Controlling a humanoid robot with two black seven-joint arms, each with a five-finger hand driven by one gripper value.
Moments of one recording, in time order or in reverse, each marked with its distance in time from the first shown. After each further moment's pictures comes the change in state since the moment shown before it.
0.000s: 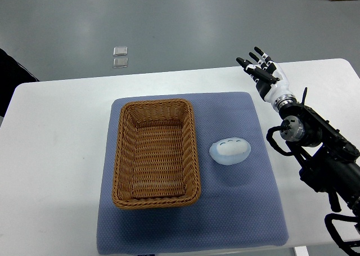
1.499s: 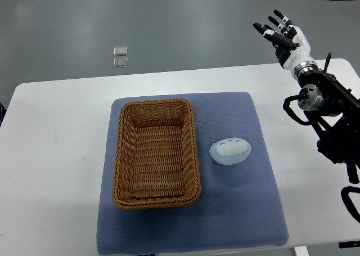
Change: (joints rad) left arm 0.010 0.000 0.012 0.003 0.002 -0.003 0.001; right arm 0.147 -0.143 -0.017 0.015 0.015 -0.046 -0.045
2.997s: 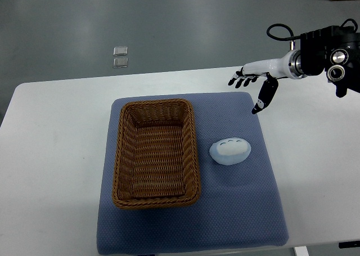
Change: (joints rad) left arm -0.003 0.000 0.000 0.000 0.000 0.000 0.000; right arm 0.442 -0.460 -0.876 0.516 -0.604 0.608 -0.494
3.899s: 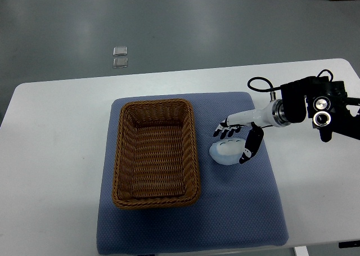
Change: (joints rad) left arm 0.000 0.000 0.000 0.000 0.000 0.000 0.000; right arm -0.167 0.052 -0.011 0.124 0.013 -0.012 -0.004
